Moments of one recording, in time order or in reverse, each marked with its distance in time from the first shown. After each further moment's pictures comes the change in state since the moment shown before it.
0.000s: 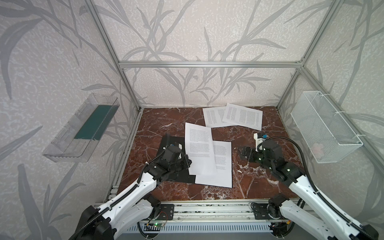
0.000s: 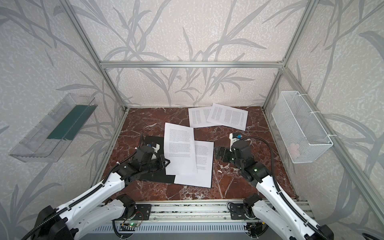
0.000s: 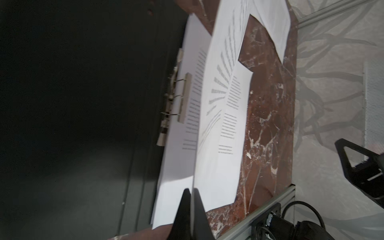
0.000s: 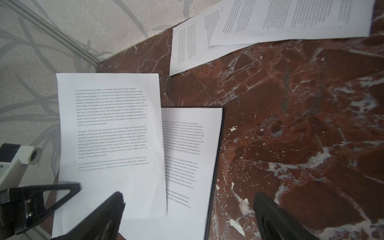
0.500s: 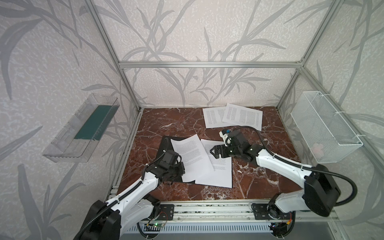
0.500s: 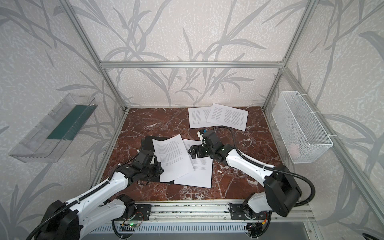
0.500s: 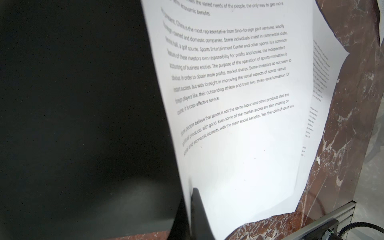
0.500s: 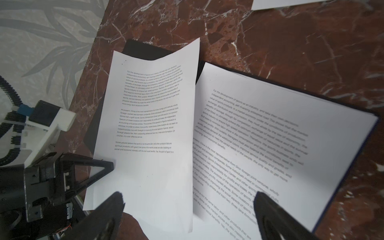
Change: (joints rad) left arm 0.068 0.081 -0.069 -0.057 -0.023 0.091; right arm 0.179 0.605 0.257 0.177 -0.178 -0.075
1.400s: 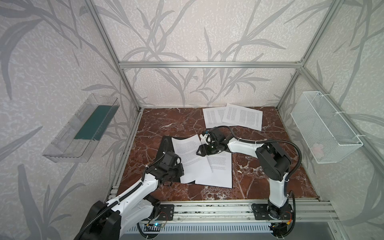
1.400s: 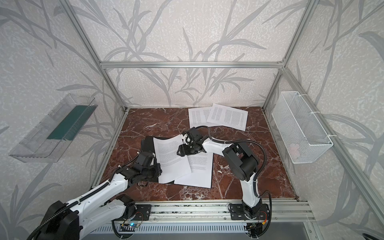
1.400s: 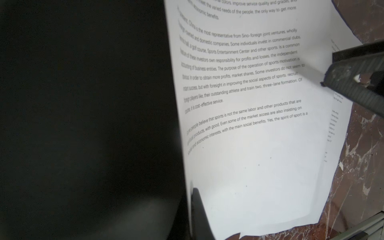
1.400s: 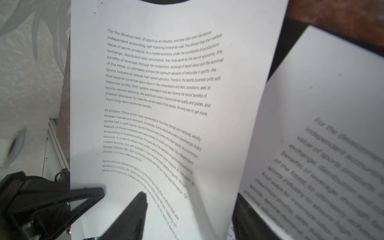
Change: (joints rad) left arm 0.000 -0.016 -0.040 0.026 -0.062 0.042; right arm 0.025 0.515 0.333 0.029 -0.238 -0.019
